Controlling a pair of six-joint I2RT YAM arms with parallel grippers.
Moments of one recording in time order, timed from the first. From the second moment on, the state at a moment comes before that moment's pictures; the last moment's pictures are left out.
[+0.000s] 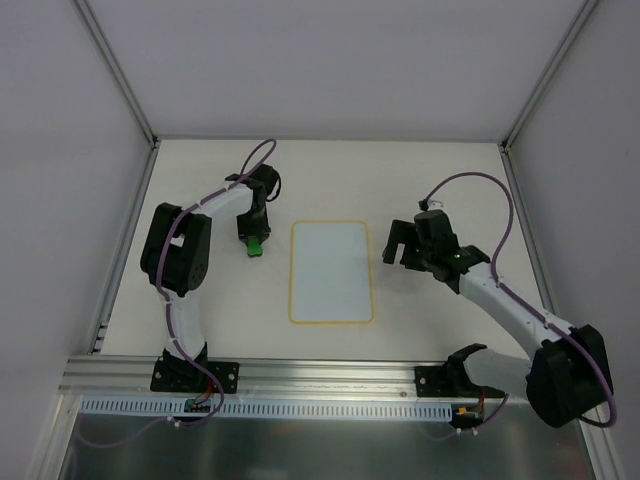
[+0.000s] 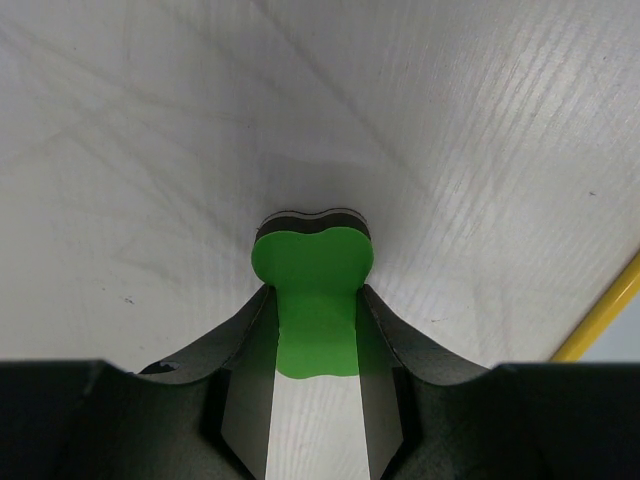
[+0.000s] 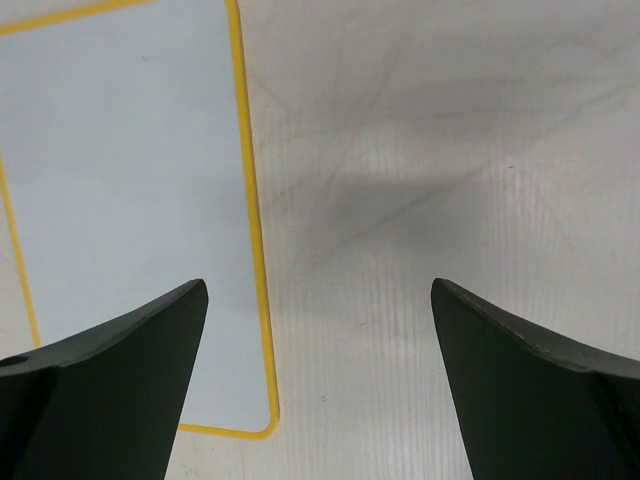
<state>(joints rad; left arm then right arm) -0.35 1.96 1.39 -0.80 -0.25 -0.50 0.46 1.19 0.74 -0.40 0.11 0.54</state>
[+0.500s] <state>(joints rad) -0.35 1.80 1.31 -0.80 -0.23 -0.51 0.45 0.79 0.75 -0.62 0.27 0.44</state>
